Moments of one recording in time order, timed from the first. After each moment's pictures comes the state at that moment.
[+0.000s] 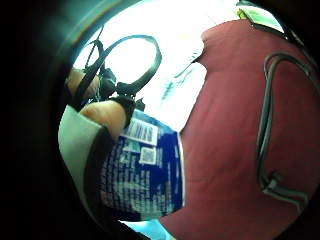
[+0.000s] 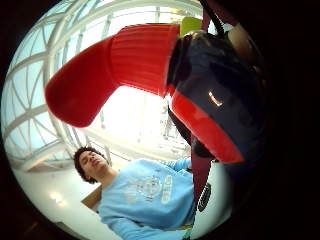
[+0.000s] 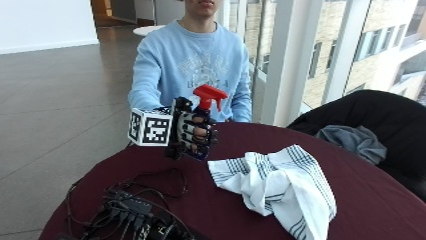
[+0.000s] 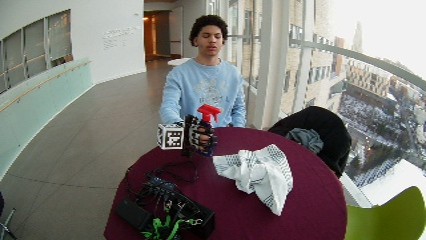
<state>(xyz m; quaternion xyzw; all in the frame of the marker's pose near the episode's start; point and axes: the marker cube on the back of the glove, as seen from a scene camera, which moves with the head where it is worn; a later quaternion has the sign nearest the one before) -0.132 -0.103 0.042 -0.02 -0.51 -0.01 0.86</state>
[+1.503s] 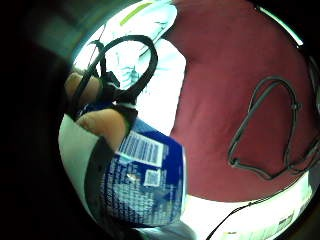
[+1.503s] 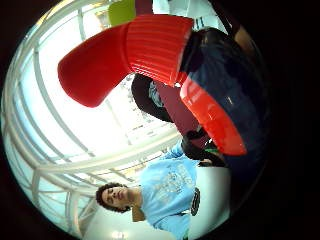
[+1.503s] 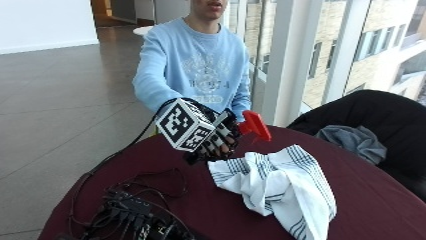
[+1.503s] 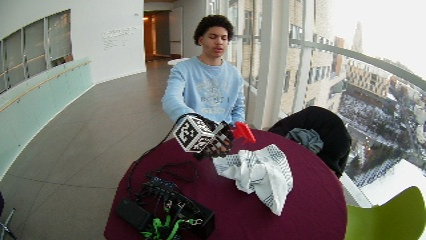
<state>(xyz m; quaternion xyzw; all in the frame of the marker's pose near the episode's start) -0.159 -0.186 0.041 -0.29 -0.34 0.11 0.89</state>
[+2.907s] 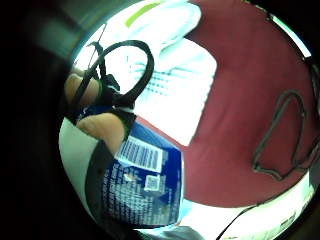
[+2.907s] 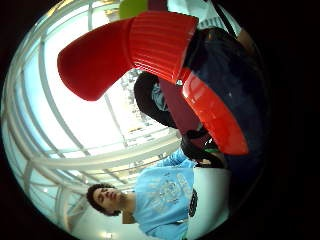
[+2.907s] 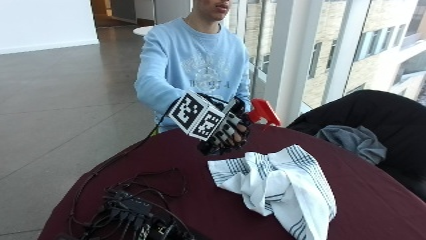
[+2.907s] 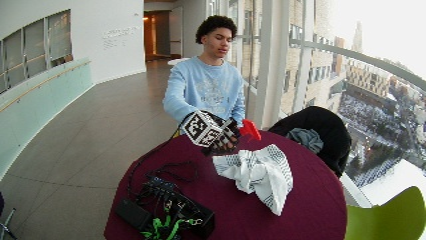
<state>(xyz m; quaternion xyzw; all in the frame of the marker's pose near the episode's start) -0.206 -0.181 0.040 -0.21 -0.37 0.07 0.90</state>
